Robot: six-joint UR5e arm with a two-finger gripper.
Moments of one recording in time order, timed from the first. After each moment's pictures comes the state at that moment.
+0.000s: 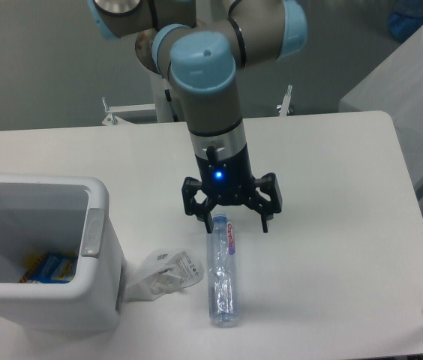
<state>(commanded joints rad) 2.37 -1.81 -1.69 -0.84 1.60 0.72</state>
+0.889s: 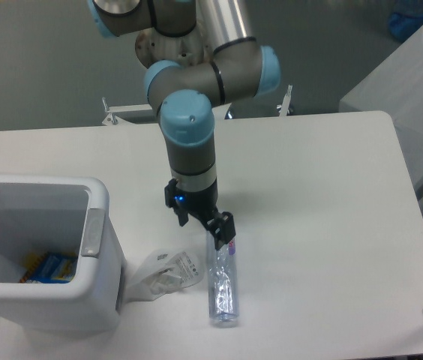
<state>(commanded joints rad) 2.30 -1.94 -1.85 -0.65 1.51 1.03</state>
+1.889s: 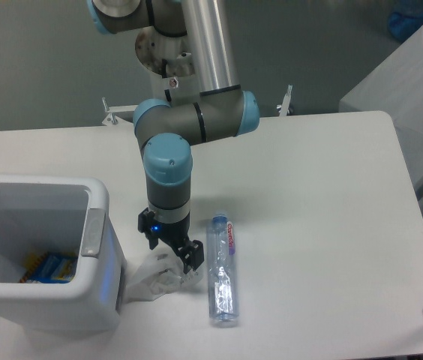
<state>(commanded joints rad) 2.26 -2.04 -1.81 -0.64 1.47 0.90</state>
